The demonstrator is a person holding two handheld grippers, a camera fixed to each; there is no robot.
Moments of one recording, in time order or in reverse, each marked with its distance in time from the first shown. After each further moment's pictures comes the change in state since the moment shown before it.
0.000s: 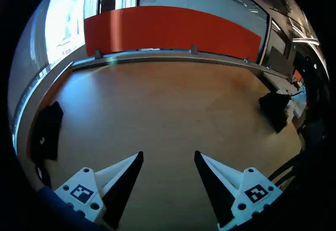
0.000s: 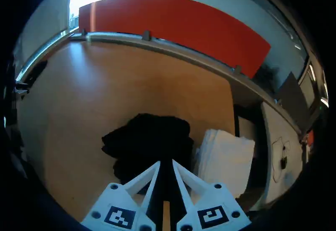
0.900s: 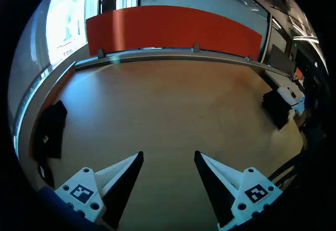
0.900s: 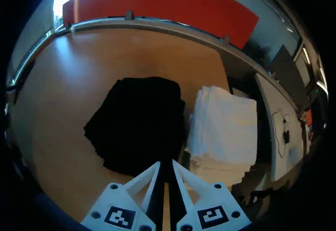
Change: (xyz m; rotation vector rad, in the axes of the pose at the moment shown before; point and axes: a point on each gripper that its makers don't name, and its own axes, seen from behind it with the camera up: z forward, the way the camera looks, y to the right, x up) left arm -0.010 -0.009 -0.009 0.021 -0.008 0.009; right arm -0.076 0.017 0.021 -0.056 -0.122 0.102
